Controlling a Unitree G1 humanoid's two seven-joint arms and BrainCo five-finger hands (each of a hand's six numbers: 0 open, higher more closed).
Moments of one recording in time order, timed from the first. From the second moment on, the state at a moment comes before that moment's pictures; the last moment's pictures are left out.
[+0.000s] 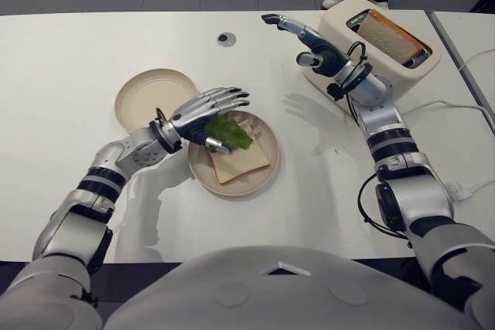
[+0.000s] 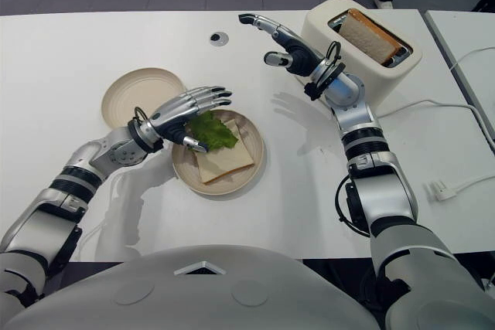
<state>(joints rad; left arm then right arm) -0.34 0.62 -0.39 0.51 0.81 -0.84 0.22 -0.62 -0.39 0.15 0.69 -0.13 -0.82 0.43</state>
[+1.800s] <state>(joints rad) -0.33 0.63 -0.40 0.43 0.82 -0.94 0.33 -0.62 -0.40 0.15 0.70 -0.16 -0.82 0.44</state>
